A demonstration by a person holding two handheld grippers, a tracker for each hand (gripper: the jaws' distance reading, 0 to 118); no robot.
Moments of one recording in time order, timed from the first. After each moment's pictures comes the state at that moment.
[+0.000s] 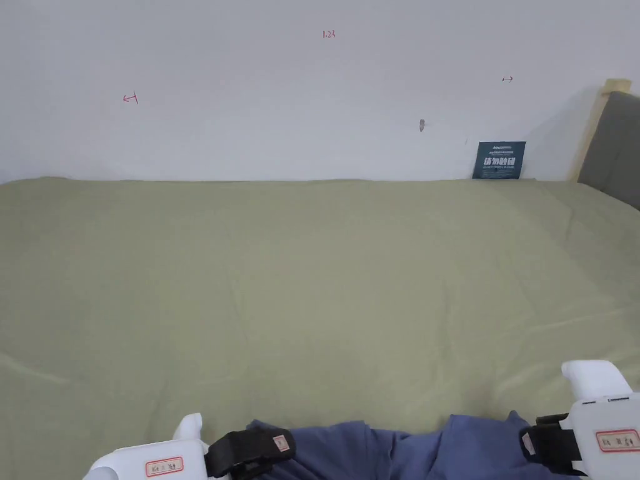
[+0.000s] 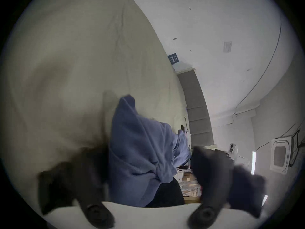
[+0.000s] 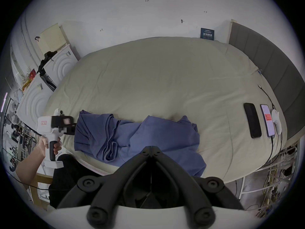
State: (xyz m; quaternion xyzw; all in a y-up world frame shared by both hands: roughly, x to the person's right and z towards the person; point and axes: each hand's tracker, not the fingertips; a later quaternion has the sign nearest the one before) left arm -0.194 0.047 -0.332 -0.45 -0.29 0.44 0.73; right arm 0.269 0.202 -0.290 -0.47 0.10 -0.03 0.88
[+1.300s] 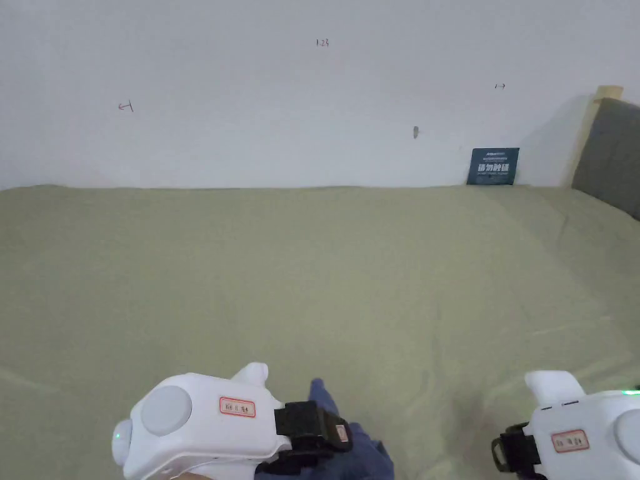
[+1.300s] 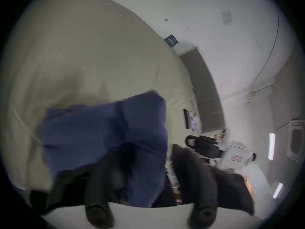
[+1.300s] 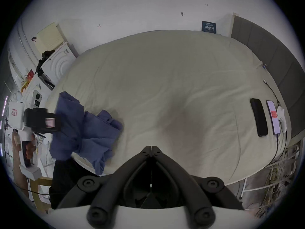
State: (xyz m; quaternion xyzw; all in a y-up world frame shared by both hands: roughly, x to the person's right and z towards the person) left arm -0.099 0.167 -0.335 -0.51 -0.29 0.34 0.74; right arm 0.268 0.179 -0.312 -0.49 0.11 -0.04 0.86
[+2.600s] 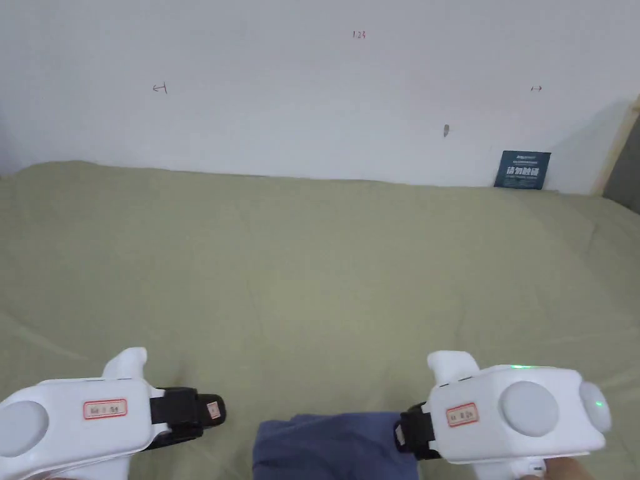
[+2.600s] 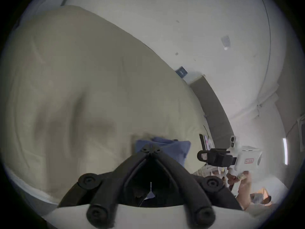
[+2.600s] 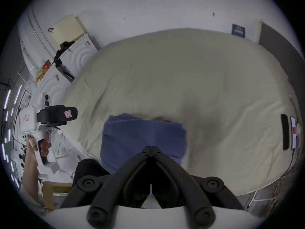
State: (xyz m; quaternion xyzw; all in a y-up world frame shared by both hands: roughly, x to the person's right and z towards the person) left arm -0.256 0.161 -0.289 -0.41 -0.18 0.32 0.83; right arm 0.132 0.179 -0.338 -0.51 0.21 -0.04 0.83
